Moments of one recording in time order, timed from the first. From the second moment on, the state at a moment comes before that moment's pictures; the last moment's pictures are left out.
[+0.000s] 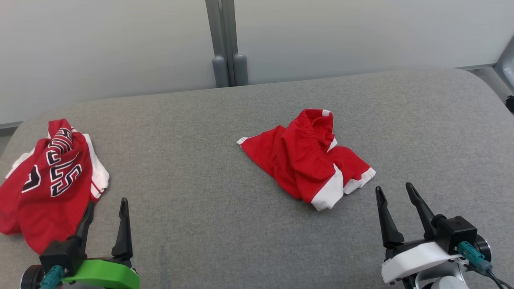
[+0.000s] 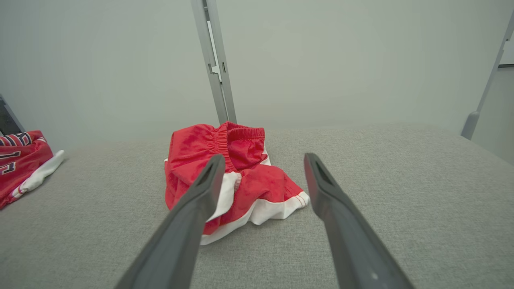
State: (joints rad) left arm -0.02 0.15 0.01 0.26 -0.26 -0.13 -0.26; right arm 0.02 -0.08 0.08 0.15 0.18 0.13 -0.26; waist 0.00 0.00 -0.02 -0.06
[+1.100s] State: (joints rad) left arm -0.01 0.14 0.03 0.26 -0.23 -0.13 -0.26; right arm 0.02 -0.09 0.08 0.16 0.18 0.13 -0.26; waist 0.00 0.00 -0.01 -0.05
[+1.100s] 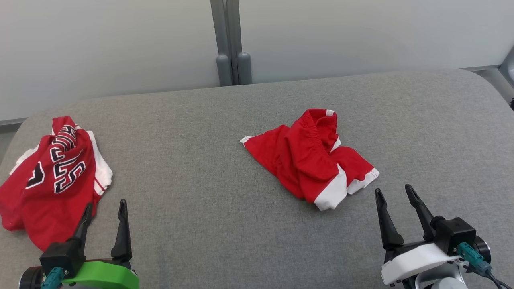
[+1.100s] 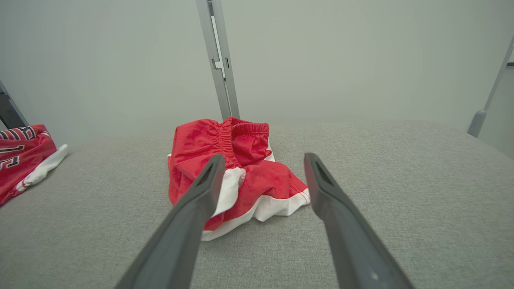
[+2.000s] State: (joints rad) left arm -0.01 0.12 0.01 0.27 -0.23 -0.13 -0.26; right arm -0.12 -0.14 0.13 0.26 0.18 0.13 -0.25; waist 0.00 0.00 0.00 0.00
